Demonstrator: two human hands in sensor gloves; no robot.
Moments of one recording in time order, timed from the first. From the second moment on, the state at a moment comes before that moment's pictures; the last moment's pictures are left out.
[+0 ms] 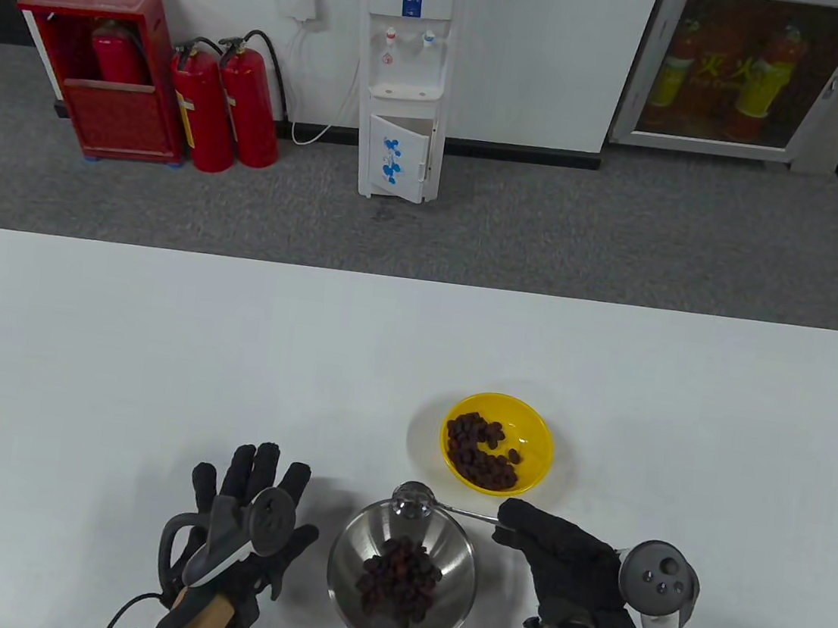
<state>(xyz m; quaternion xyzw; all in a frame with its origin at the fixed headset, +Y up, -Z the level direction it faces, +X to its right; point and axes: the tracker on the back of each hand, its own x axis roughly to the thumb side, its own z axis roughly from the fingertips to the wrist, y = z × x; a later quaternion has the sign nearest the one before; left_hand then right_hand) -0.197 -0.761 -0.279 -0.07 -0.01 0.03 1.00 0.202 -0.708 -0.266 0.18 -0.10 0.82 0.53</state>
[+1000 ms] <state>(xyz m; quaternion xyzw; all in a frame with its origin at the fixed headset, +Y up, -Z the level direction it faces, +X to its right) -0.198 -0.761 -0.280 -0.07 -0.01 0.04 1.00 0.211 -0.702 -0.300 -0.08 -0.26 0.90 0.34</state>
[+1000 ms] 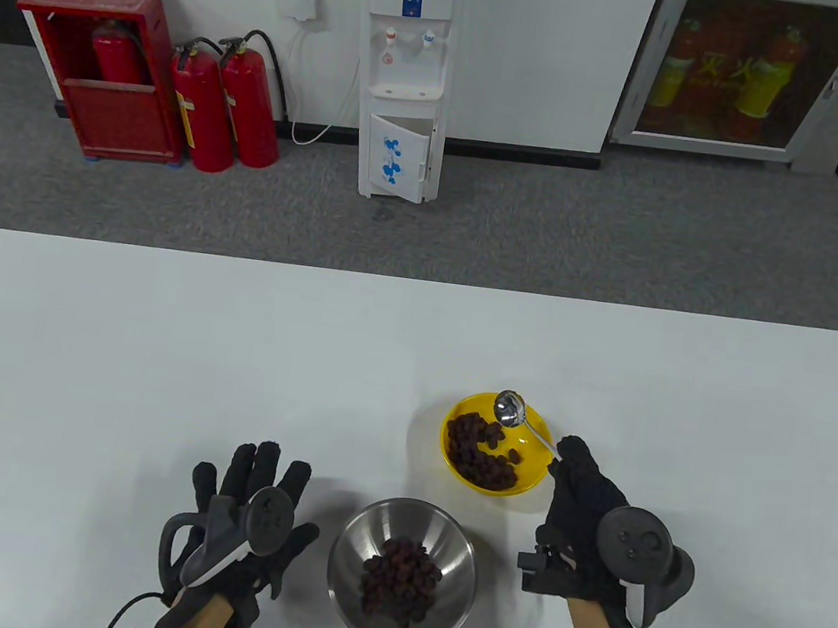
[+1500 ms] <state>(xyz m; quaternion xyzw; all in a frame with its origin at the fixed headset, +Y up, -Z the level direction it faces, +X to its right) -0.199 -0.761 -0.280 -0.07 -0.01 0.04 1.00 0.225 -0.744 -0.312 -0.11 -0.19 0.93 0.30</state>
